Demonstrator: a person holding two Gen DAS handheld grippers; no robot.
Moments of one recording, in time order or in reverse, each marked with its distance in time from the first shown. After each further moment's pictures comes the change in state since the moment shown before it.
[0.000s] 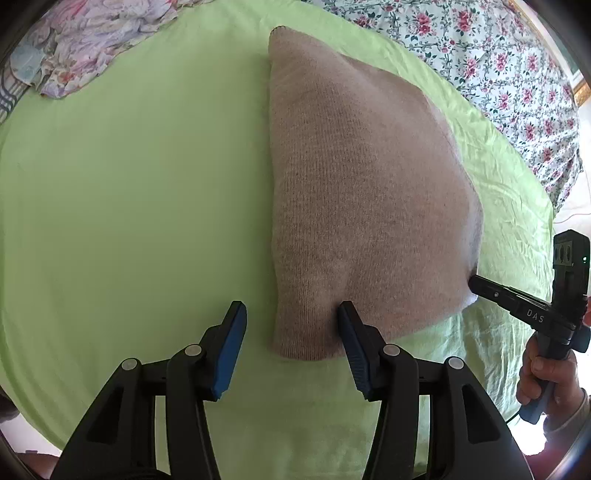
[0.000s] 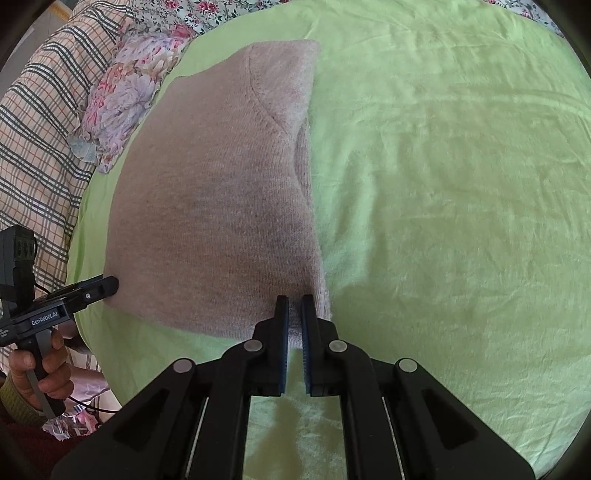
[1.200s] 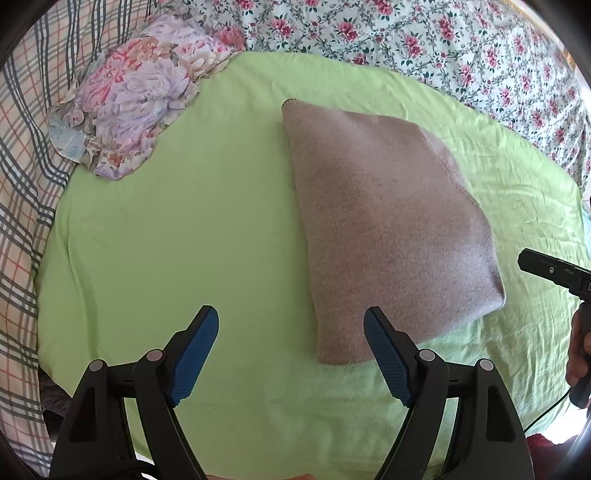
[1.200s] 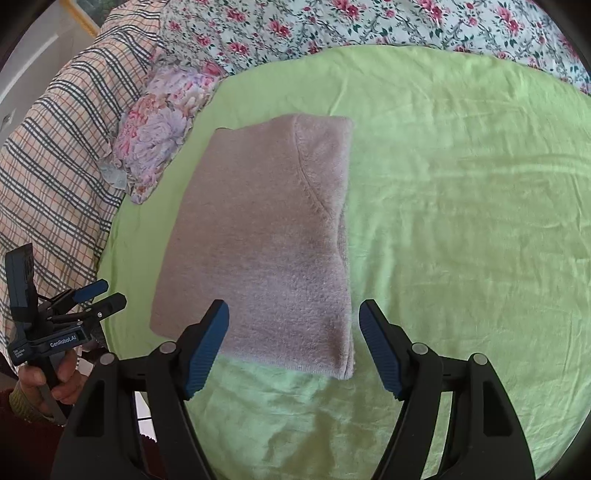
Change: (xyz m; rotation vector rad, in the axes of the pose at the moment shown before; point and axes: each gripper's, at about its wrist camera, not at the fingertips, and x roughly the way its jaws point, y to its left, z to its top) left arm -0.070 -0.023 0.013 0.130 -0.139 0.230; right arm -0.056 0.026 0.028 -0.028 -0.125 0.047
